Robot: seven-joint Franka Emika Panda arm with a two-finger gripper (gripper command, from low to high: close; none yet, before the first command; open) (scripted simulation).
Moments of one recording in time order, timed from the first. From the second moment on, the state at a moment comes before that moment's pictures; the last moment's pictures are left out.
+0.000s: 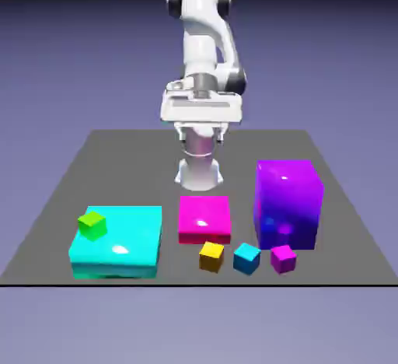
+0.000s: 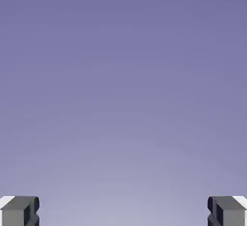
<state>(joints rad) -0.02 -0.53 0.03 -2.81 -0.01 3.05 0.71</state>
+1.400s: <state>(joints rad) -0.77 0.85 0.77 -2.55 -0.24 3.51 -0.20</state>
